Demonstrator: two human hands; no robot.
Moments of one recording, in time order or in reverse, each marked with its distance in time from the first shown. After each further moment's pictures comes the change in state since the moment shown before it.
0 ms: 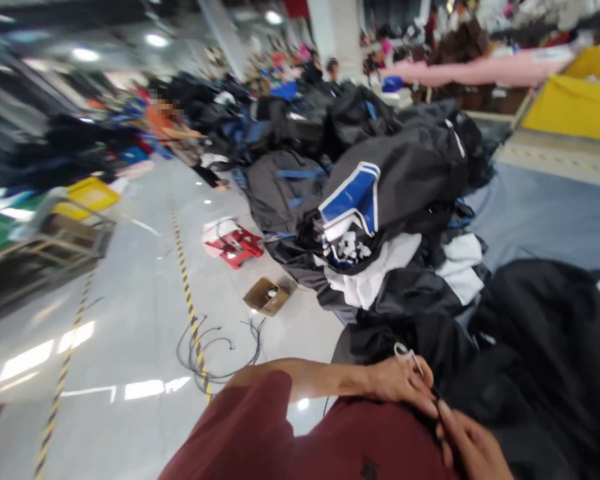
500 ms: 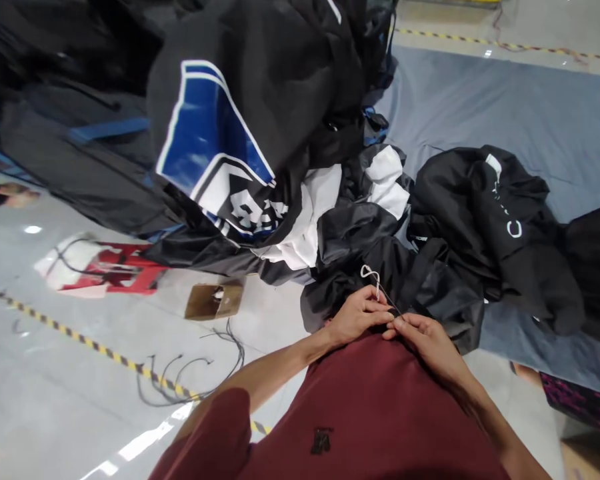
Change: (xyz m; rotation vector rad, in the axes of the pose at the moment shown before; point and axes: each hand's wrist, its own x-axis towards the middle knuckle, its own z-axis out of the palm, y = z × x) left_hand -0.007 0.012 0.008 0.029 0.009 0.089; right_hand -0.018 -0.041 0.005 0.398 -0.002 0.131
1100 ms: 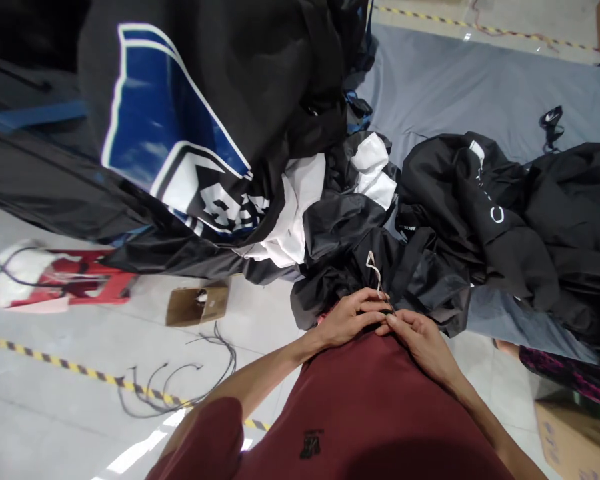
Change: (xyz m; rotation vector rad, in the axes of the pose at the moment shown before) left_hand -0.006 -0.005 -0.007 0.224 -0.147 0.079; right_hand -0.014 0.003 0.012 -0.016 0.084 0.006
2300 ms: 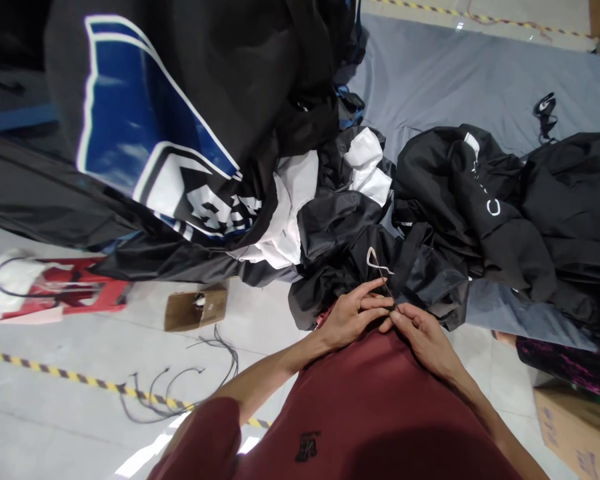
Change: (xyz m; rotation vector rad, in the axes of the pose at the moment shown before) left_hand 0.003 0.004 0.009 0.106 0.118 0.078; right_hand 0.000 0.002 -0.008 -0.045 -0.021 -0.155
